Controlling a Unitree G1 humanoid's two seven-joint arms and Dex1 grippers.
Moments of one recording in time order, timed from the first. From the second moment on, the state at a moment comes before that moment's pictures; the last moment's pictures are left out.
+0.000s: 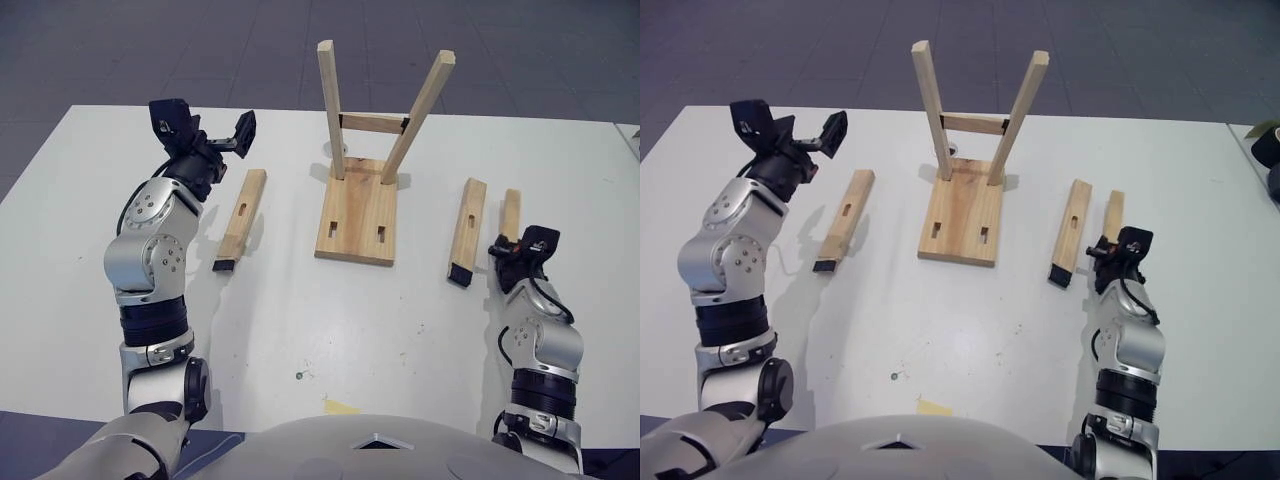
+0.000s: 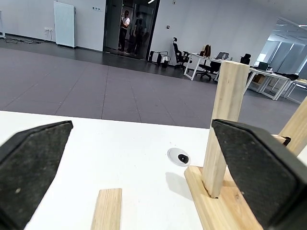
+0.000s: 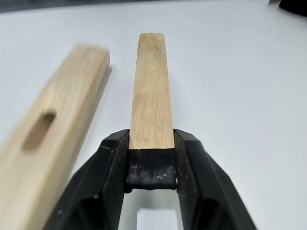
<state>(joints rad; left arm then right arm) -0.45 0.25 0.23 -0.17 -0.46 0.62 -0.14 -0.08 -0.21 -0.37 -0.04 0.16 0.40 -0.06</state>
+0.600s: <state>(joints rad) -0.55 0.21 0.33 -0.33 -1.24 0.91 -0.23 -0.25 -0.25 0.04 -0.35 0.05 0.03 0.20</state>
